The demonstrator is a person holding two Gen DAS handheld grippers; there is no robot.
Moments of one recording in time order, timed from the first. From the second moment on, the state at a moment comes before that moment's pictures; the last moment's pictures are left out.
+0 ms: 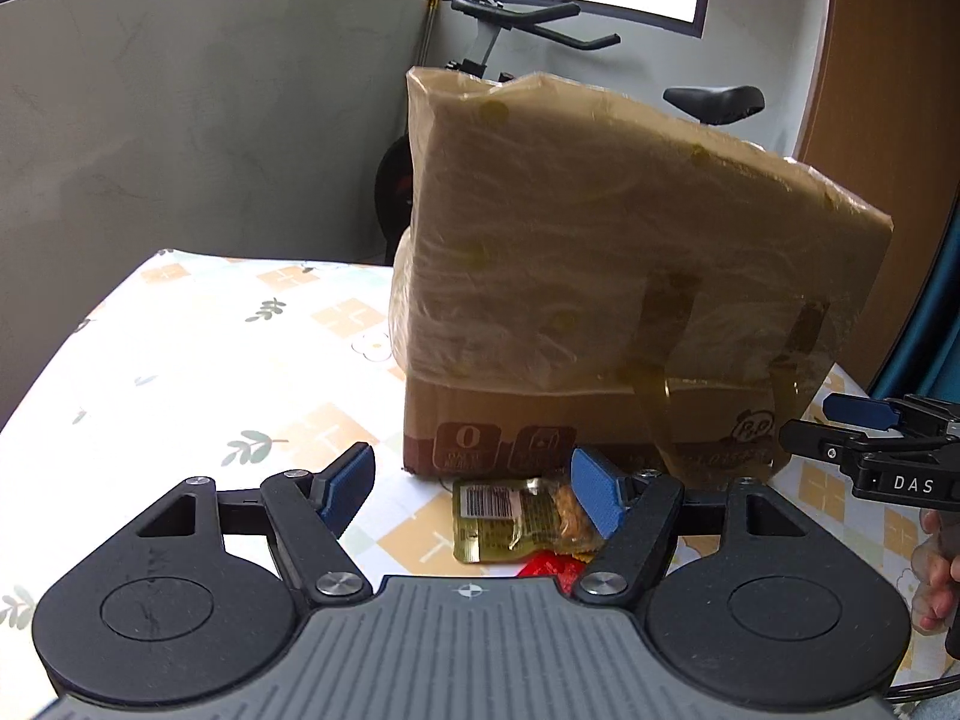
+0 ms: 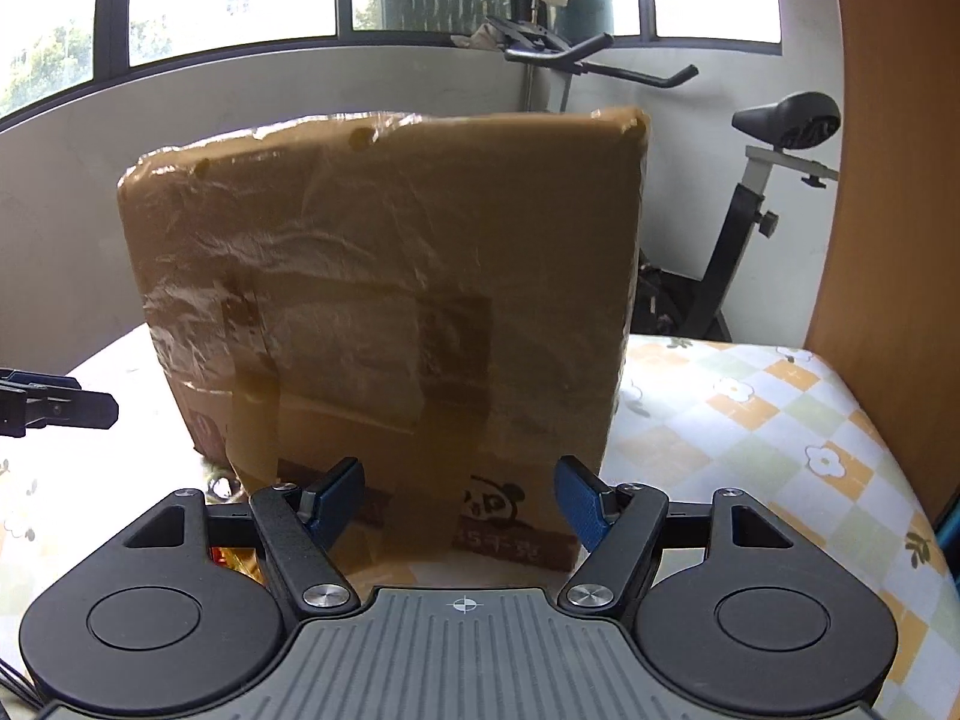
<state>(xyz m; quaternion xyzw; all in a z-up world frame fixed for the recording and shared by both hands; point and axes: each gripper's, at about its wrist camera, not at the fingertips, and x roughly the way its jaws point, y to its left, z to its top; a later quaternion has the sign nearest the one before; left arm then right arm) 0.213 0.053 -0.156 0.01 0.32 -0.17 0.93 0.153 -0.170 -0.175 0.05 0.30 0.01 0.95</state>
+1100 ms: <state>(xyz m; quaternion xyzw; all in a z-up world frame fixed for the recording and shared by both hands) 0.273 0.045 -0.214 0.00 0.38 -0.20 0.90 0.211 -0.090 -0.221 0.11 0.39 0.09 0.91</state>
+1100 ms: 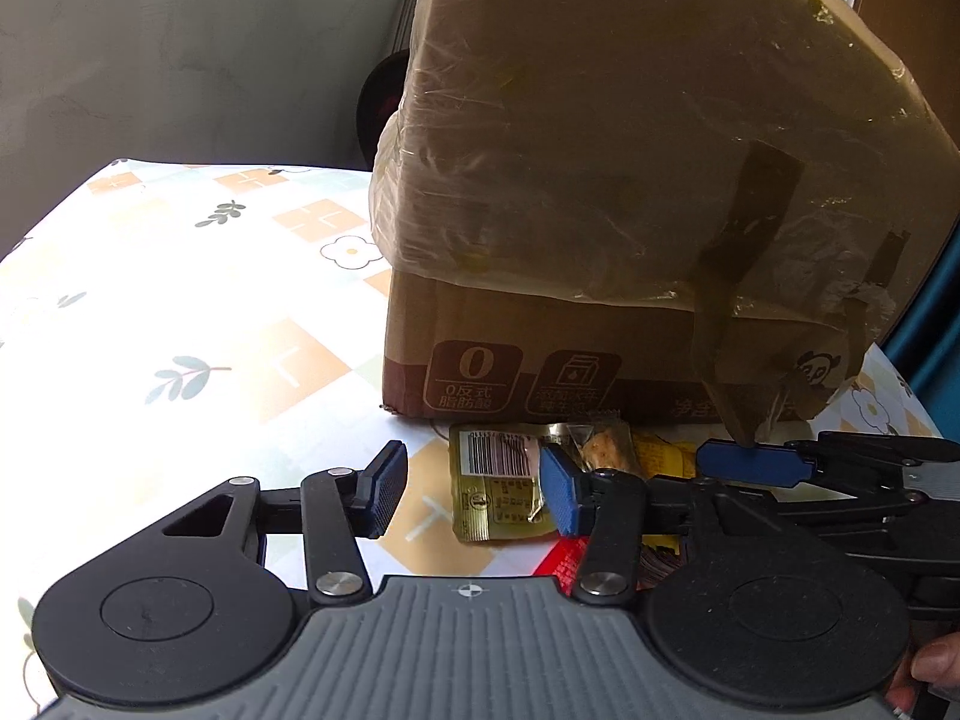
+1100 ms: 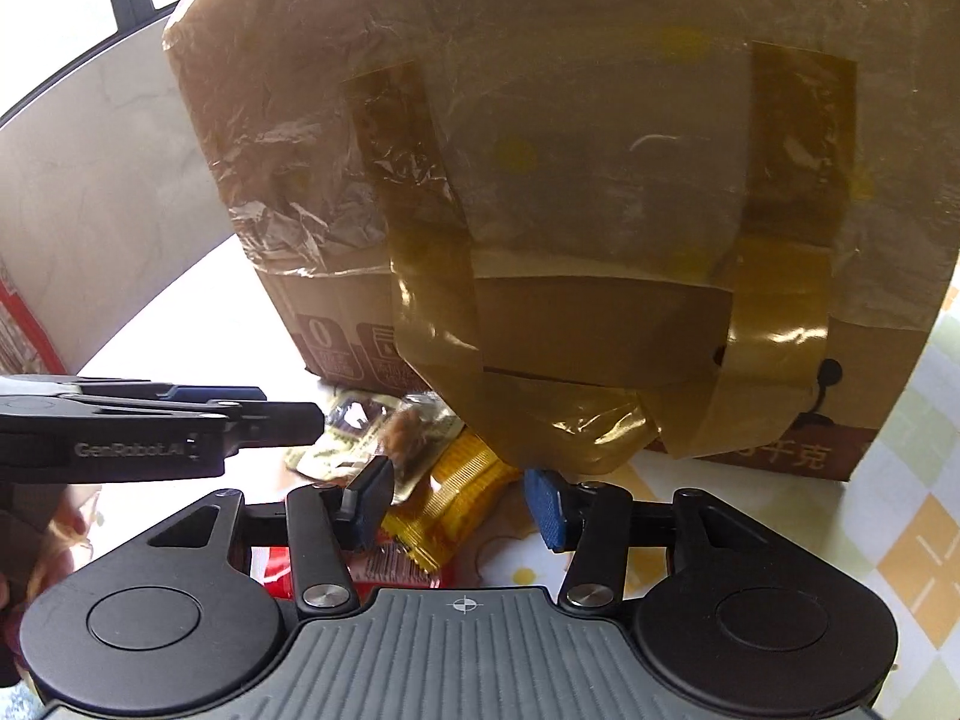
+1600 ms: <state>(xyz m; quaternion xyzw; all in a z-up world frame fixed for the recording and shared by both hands) 0.257 0.037 -0.224 0.01 0.39 -0.23 0.89 0.207 -0.096 -0.228 0.12 0.40 0.10 0.91</state>
